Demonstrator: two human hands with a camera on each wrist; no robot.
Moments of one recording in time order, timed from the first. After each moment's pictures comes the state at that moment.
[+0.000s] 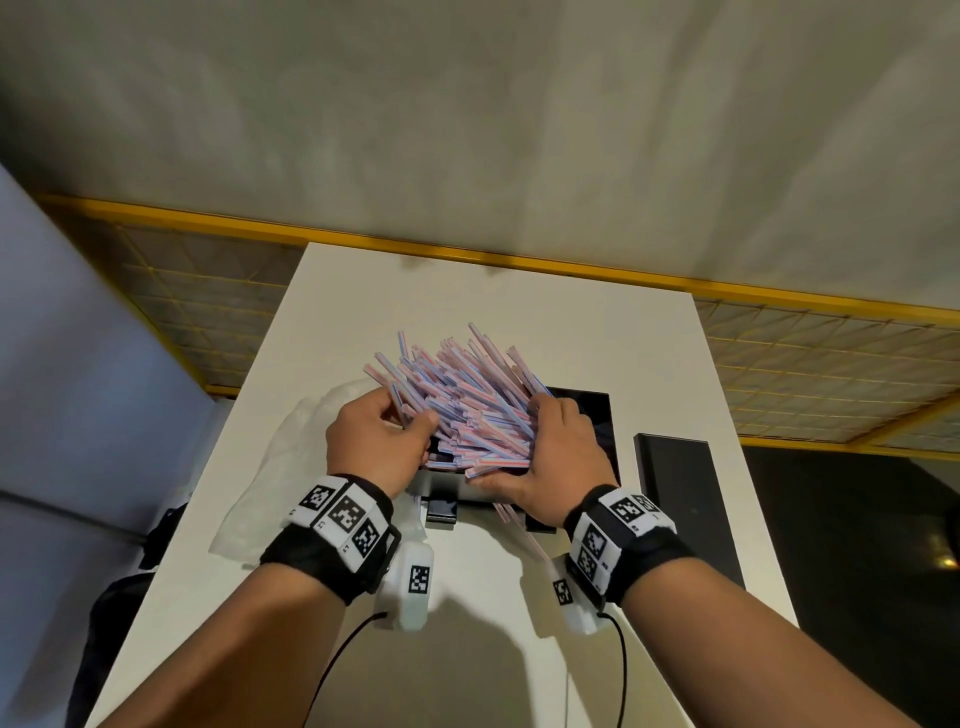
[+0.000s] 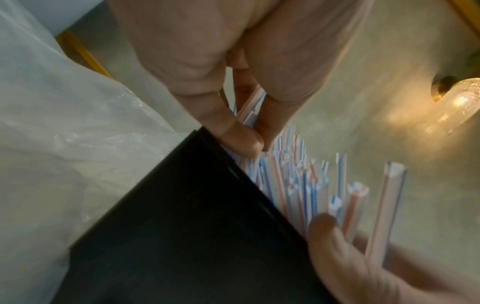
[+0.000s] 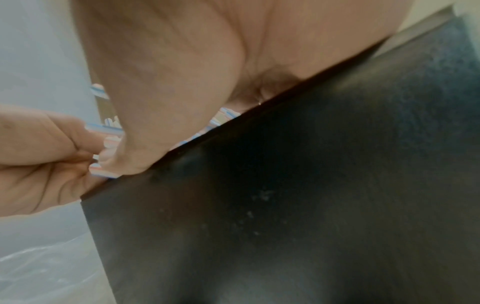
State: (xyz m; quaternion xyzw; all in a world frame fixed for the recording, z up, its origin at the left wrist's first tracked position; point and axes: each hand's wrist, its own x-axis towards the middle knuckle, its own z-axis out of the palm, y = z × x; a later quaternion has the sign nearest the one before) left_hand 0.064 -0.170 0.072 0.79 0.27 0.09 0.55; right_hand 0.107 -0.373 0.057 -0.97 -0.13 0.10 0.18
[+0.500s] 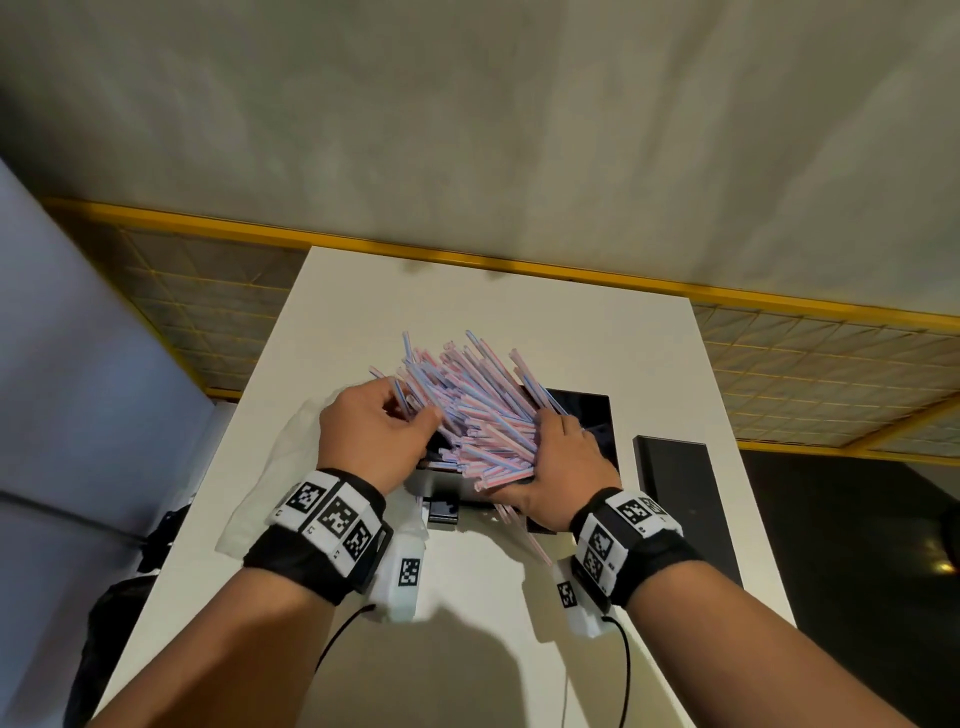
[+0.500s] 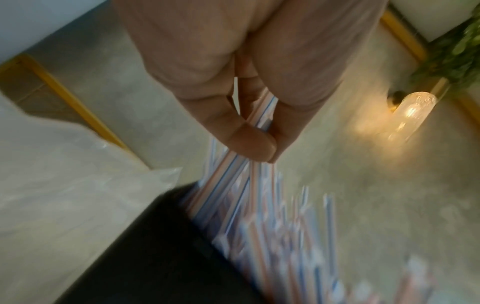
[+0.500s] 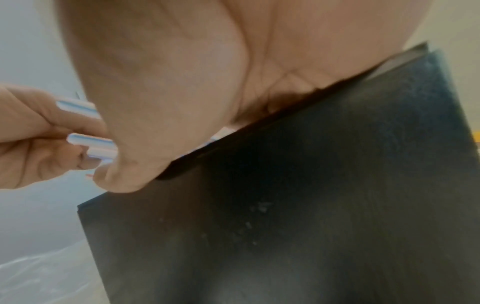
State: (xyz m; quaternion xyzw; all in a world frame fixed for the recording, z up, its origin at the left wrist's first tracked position) left_hand 0.061 -0.162 0.097 0.84 0.23 0.11 0.48; right_hand 0.102 -0.374 0.064 -0.97 -0.10 0.18 0.14
